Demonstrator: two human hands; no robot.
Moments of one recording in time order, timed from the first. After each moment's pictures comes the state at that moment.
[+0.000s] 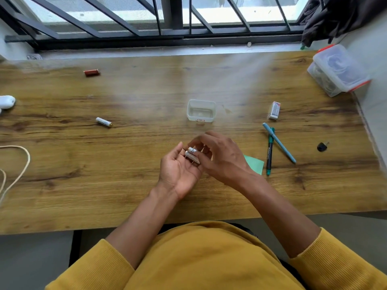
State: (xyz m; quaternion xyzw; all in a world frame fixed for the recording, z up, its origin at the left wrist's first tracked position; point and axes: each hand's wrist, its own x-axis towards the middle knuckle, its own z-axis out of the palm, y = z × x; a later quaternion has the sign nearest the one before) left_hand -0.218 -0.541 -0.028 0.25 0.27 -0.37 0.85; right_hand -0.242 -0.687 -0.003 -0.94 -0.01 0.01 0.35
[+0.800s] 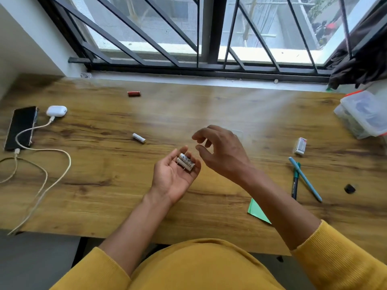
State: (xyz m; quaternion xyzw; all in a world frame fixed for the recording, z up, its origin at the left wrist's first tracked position) left_hand -0.168 -0.477 -0.004 0.22 0.28 -0.27 0.89; right_hand -0.161 -0.642 0.038 -0.94 -0.07 -0.04 0.33
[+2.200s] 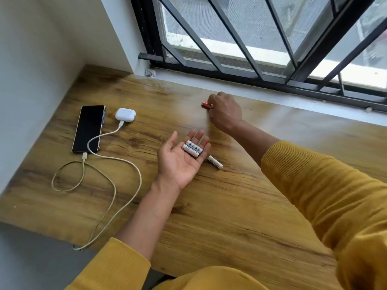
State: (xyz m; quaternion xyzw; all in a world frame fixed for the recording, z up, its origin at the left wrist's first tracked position) left_hand -0.013 -0.284 -0.024 0.16 0.28 -0.20 0.92; right_hand 0.124 -0.436 -0.025 -0.99 -0.05 0.02 0.14
